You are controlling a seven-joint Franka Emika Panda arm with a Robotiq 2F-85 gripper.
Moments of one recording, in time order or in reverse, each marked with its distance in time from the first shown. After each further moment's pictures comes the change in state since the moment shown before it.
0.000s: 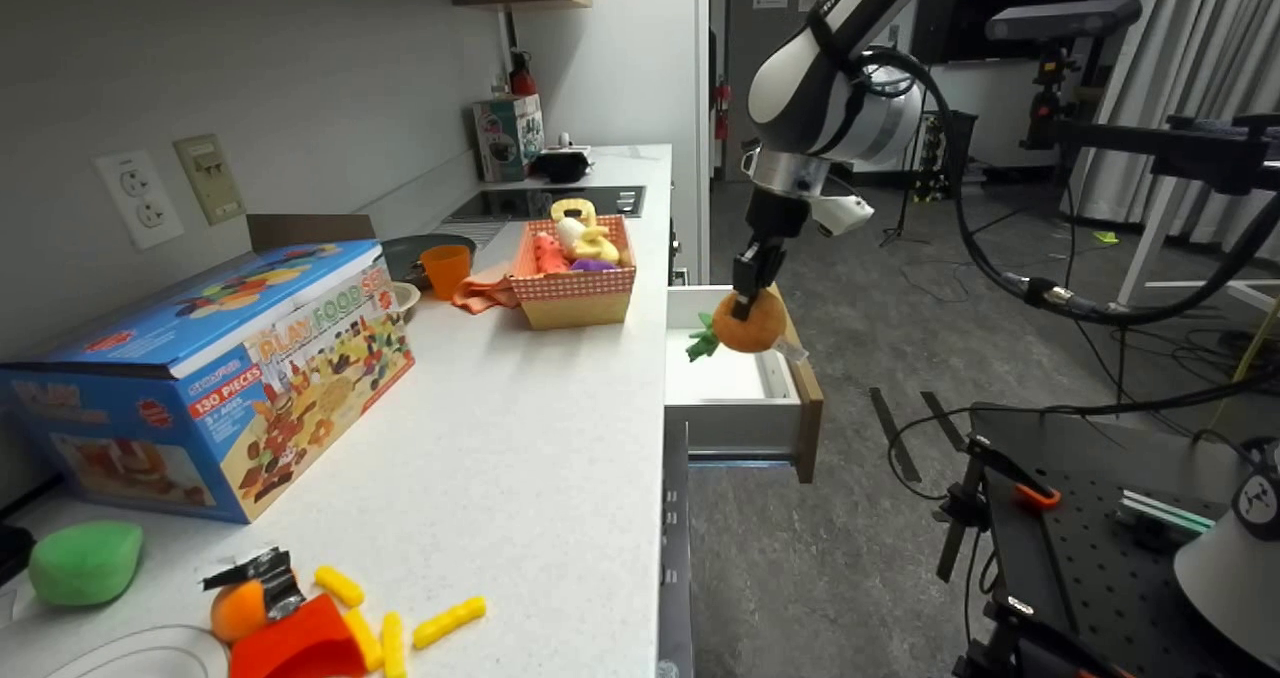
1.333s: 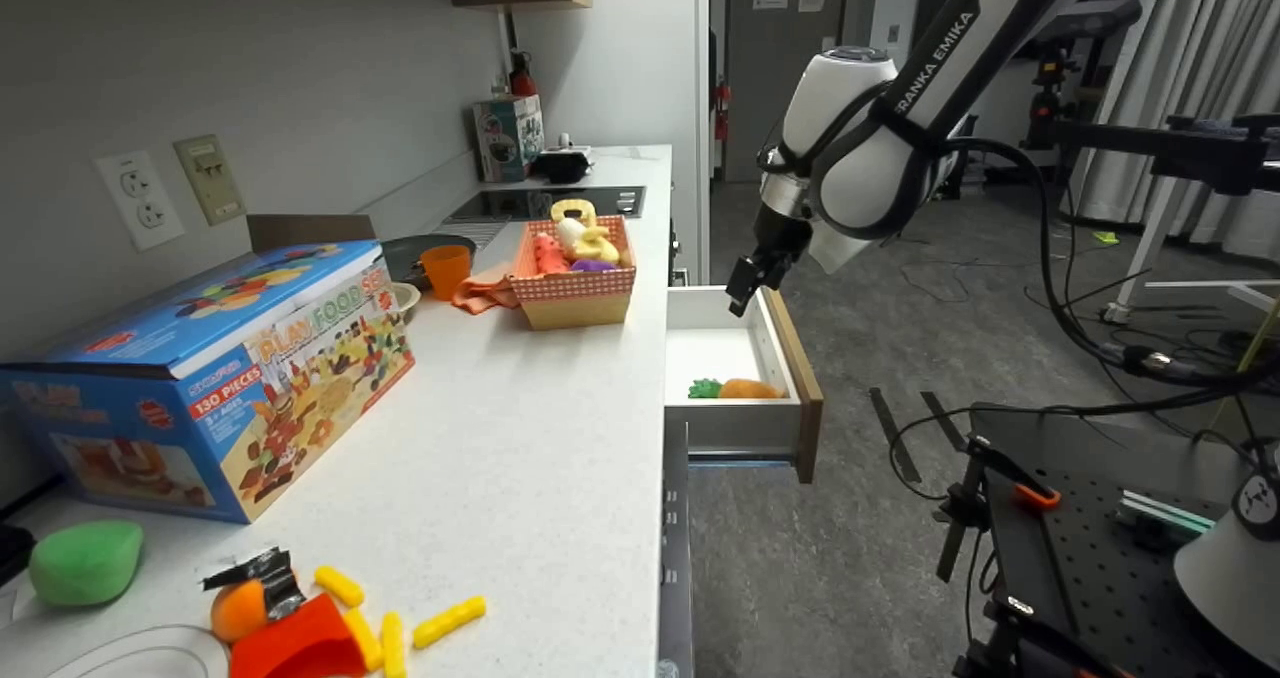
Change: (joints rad) arm 0.170 -0.004 -0.189 -0.149 -0.602 0.406 0.635
